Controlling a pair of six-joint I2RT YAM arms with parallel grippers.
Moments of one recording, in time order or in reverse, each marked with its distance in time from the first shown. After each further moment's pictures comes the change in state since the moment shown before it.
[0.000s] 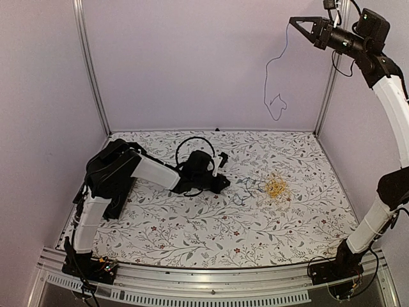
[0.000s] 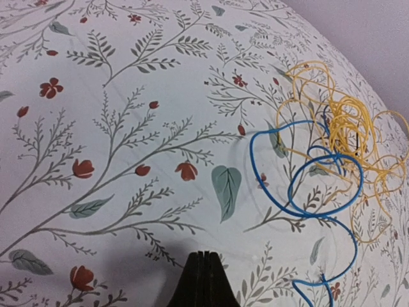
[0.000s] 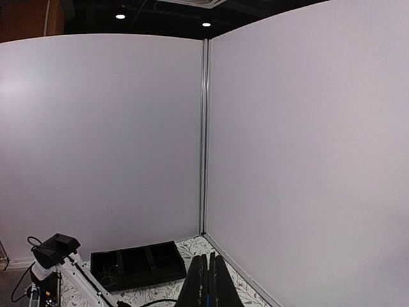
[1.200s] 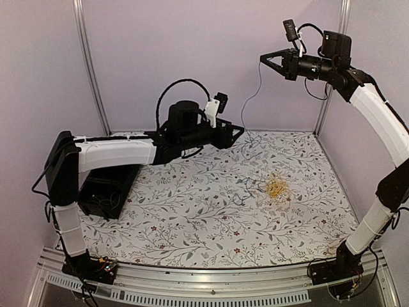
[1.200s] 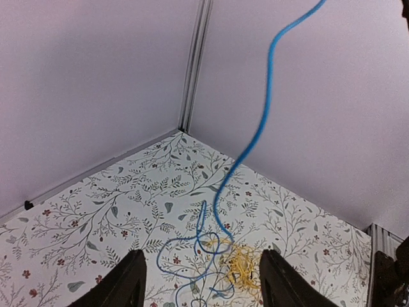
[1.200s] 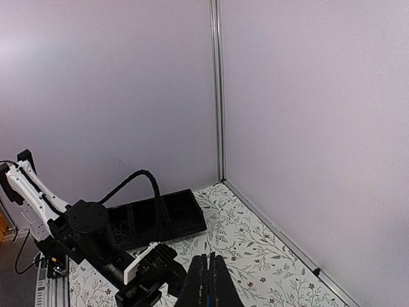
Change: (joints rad) left arm -0.054 -0.432 0.068 -0.050 -0.108 0.114; right arm 0.155 -0.006 -0.262 -0.051 0.064 -0.168
